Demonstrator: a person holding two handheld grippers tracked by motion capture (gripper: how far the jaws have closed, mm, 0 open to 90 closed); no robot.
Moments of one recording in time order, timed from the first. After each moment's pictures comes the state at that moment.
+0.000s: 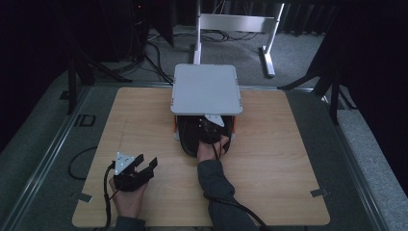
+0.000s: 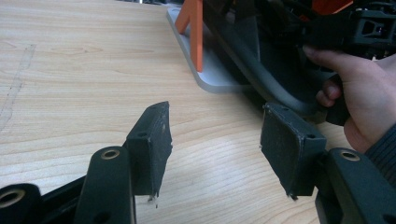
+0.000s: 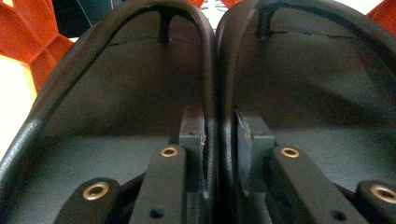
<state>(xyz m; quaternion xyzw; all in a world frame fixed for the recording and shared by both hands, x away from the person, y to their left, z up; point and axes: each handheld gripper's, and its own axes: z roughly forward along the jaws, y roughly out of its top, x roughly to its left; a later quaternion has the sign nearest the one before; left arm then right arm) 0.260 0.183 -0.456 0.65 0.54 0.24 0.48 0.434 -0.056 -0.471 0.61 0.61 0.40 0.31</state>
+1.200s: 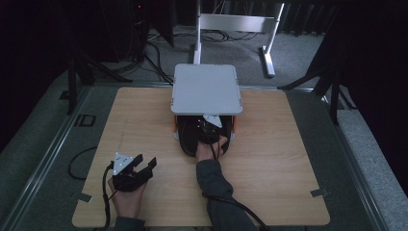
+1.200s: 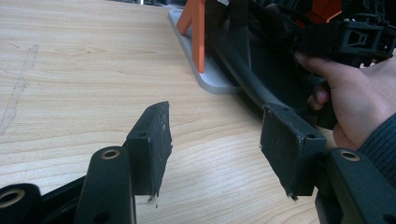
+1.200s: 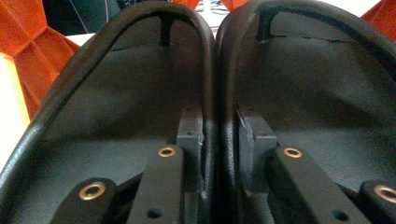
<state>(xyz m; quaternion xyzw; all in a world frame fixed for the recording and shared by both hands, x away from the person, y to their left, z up) 0.259 0.186 -0.455 0.64 0.55 0.24 0.48 0.438 -0.051 -0.479 0.62 0.60 0.40 0.32</state>
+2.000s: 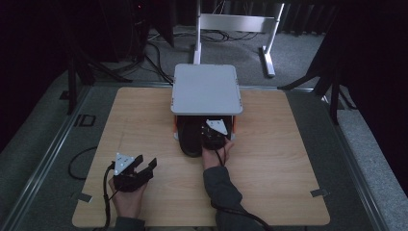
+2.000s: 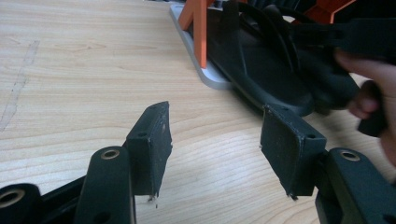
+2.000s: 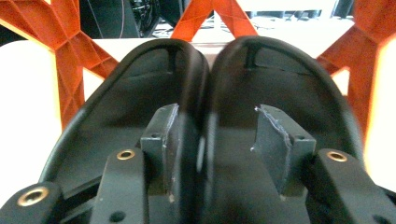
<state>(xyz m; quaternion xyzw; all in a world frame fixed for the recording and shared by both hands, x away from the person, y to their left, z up) 0.260 0.185 -0.459 0.65 0.55 0.24 0.47 0.406 -0.072 -0.469 0.57 0.62 0.42 0.34</state>
